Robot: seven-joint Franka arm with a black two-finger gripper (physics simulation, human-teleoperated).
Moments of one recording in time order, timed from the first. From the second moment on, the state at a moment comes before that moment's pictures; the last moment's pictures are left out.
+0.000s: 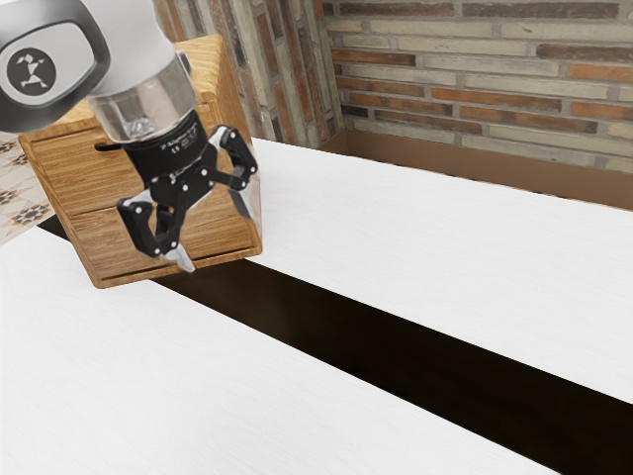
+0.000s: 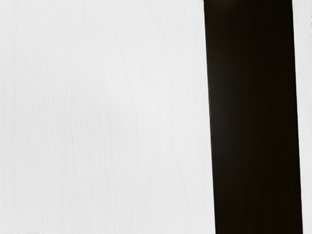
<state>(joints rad) -0.14 -0.23 0.08 -1.63 0.01 1.53 -1.59</state>
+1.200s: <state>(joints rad) 0.06 -0.14 0.38 -1.64 0.06 2.02 -1.68</state>
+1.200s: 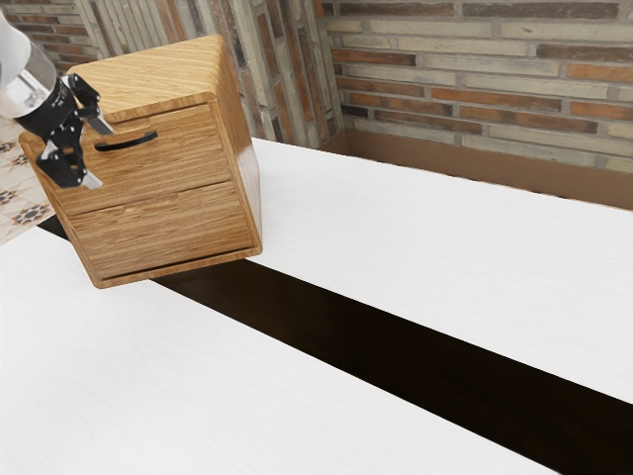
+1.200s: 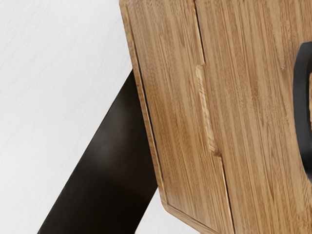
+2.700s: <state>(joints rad) 0.29 -0.03 0.22 -1.66 0.09 2.18 -1.70</state>
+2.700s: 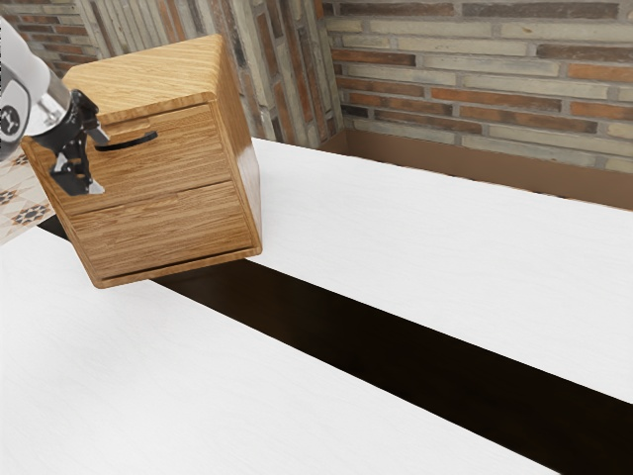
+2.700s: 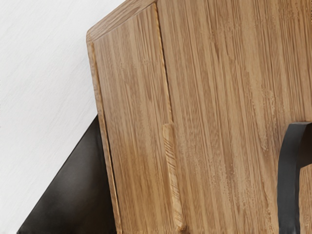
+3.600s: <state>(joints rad) 0.34 0.10 0.17 -1.54 0.08 2.27 -1.72</state>
